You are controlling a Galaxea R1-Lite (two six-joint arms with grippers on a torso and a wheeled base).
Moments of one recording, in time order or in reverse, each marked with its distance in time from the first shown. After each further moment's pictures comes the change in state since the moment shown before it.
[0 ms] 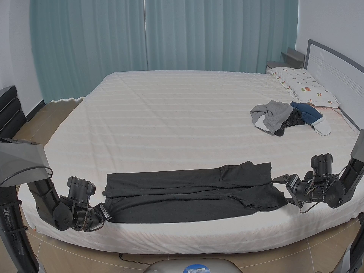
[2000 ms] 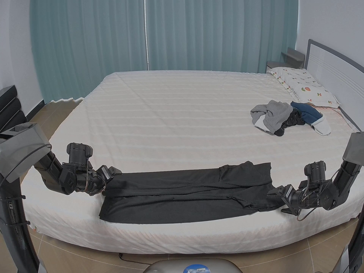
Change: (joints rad) left arm 0.100 0.093 -0.459 0.161 -0.199 0.055; right arm -0.001 0.098 -0.017 0.060 0.042 -0.059
